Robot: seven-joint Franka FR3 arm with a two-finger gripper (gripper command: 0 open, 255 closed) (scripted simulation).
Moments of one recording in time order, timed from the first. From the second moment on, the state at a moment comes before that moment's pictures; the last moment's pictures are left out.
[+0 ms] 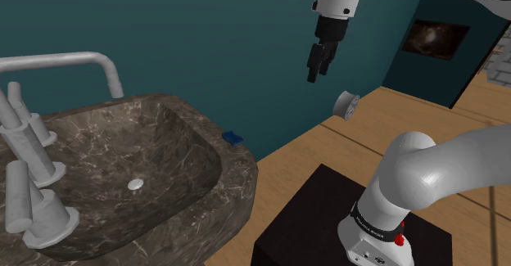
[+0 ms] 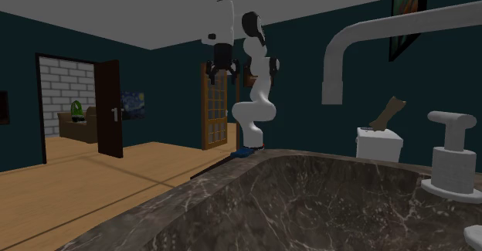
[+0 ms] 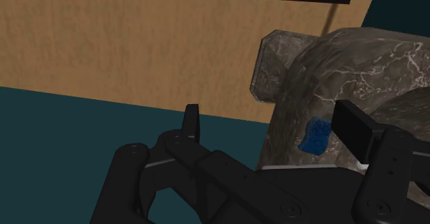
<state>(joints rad) 0.01 -0.80 -0.05 -2.29 -0.05 1.51 -0.12</state>
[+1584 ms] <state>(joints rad) 0.06 -0.24 0.20 -2.31 0.06 2.11 0.27</state>
